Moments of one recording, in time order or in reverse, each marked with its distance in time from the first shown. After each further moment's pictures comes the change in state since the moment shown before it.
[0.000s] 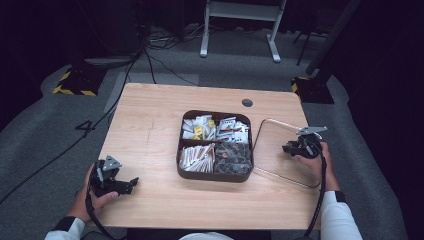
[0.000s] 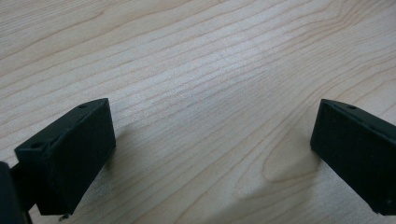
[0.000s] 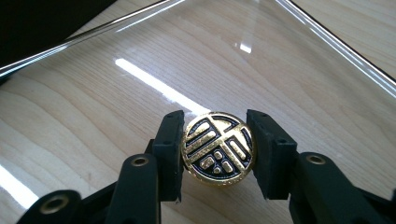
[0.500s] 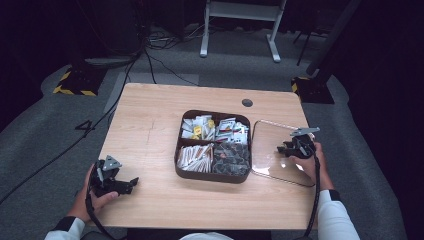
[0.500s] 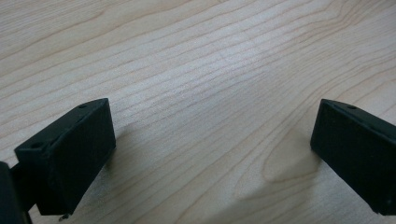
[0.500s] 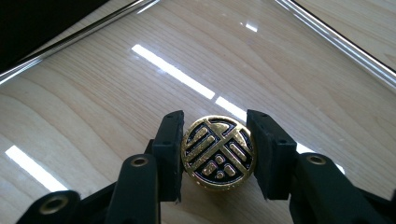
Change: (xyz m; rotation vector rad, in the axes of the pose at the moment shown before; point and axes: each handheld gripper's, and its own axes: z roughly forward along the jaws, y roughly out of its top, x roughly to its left) left arm 0.000 0.000 0.000 0.000 0.000 0.001; right arm 0.009 0.003 0.016 0.004 0.012 -0.028
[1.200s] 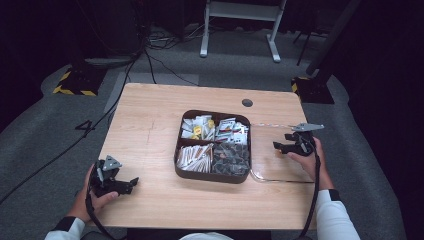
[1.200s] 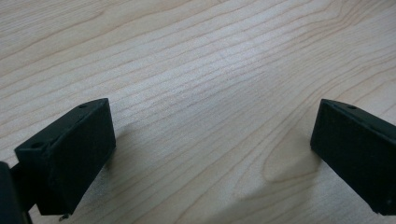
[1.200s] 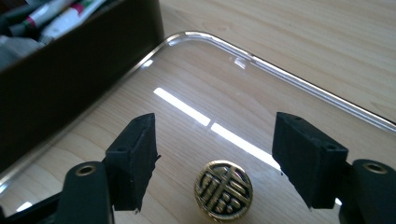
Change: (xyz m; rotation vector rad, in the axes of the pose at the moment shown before) left arm 0.000 0.000 0.000 0.000 0.000 -0.002; right arm 0.012 0.019 -0.019 -0.137 0.016 0.050
